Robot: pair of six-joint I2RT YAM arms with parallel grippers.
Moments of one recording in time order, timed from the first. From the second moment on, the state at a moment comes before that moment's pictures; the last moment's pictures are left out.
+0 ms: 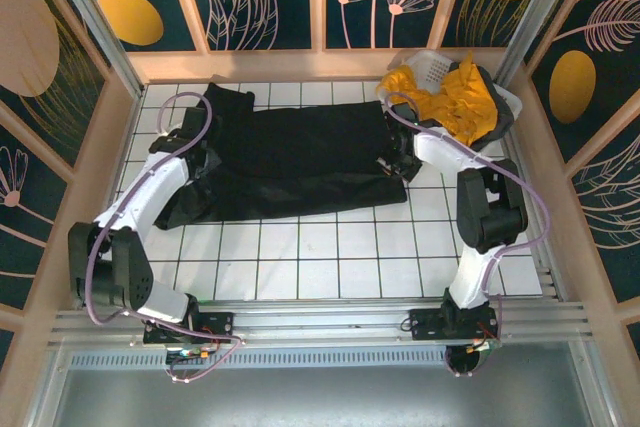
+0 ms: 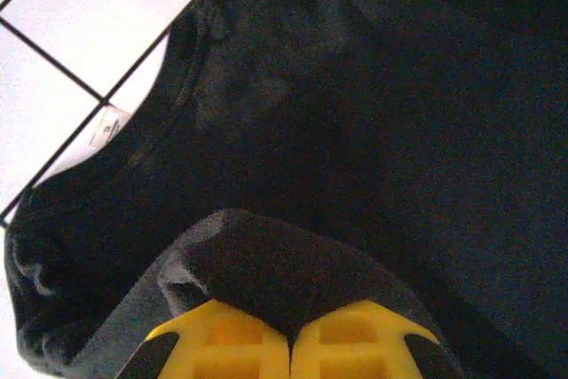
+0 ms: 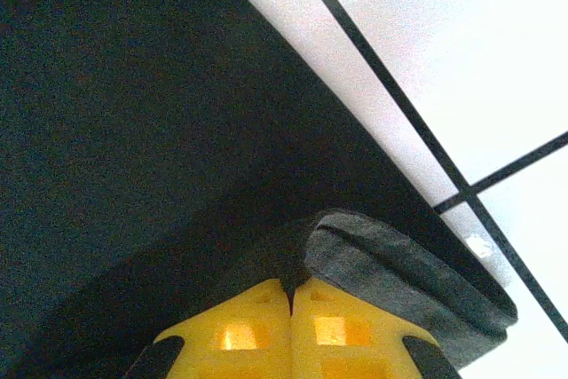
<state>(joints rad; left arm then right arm) -0.18 1.50 1.17 -0.77 -0.38 -0.78 0.32 1.86 1.34 -0.77 0.00 0.96</state>
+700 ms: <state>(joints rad) -0.06 1.64 1.30 -0.76 -0.39 -0.60 0.29 1.83 1.37 -0.74 0.03 0.85</state>
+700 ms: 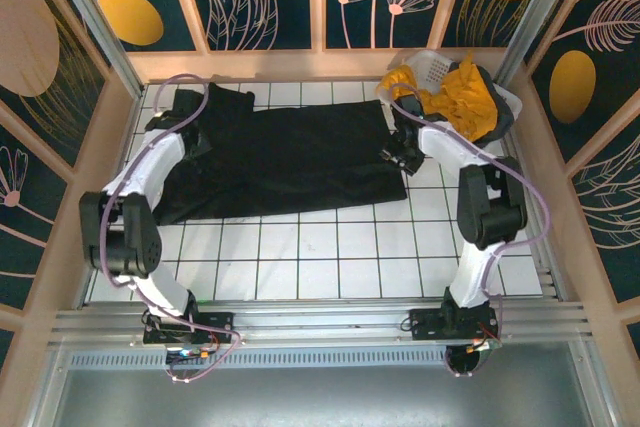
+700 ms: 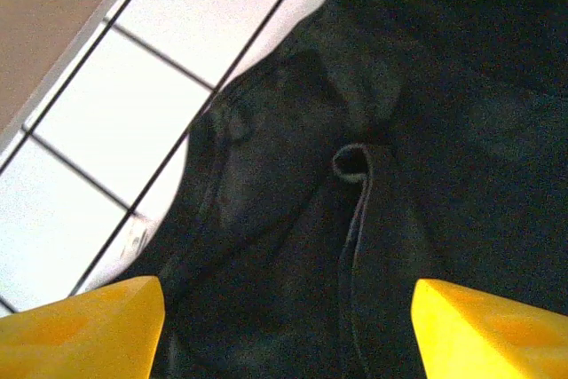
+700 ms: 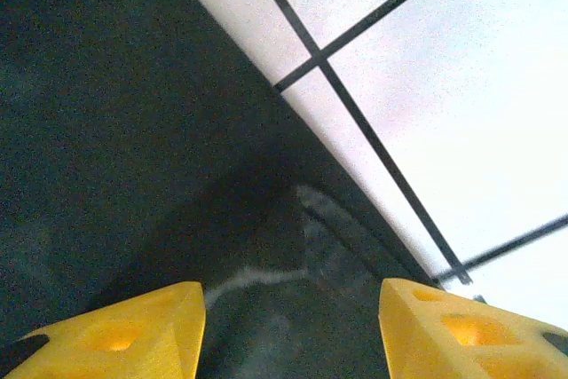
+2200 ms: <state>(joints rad) 0.25 1.73 1.06 -0.67 -0.26 -0.56 0.25 1.86 1.18 -0.63 -0.02 0.69</state>
